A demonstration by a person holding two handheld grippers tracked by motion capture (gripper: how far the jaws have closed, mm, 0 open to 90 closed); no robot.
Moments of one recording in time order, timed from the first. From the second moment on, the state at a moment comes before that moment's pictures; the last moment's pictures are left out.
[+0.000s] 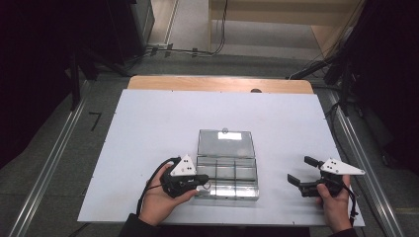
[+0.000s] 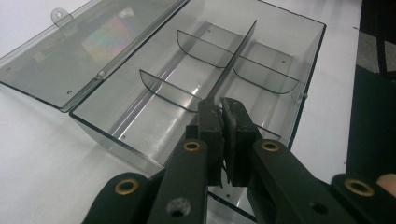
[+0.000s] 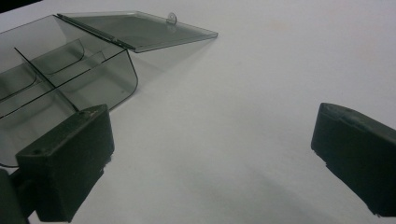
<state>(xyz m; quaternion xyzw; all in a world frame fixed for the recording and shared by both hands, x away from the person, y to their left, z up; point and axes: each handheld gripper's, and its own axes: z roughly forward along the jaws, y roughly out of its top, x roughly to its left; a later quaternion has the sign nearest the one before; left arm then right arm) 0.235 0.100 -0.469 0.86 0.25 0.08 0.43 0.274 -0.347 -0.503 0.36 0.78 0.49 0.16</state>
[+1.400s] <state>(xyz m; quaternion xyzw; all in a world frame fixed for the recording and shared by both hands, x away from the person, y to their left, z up) 0.242 0.096 -0.482 0.86 0.27 0.05 0.42 0.274 -0.347 -0.503 0.36 0.78 0.49 0.16</state>
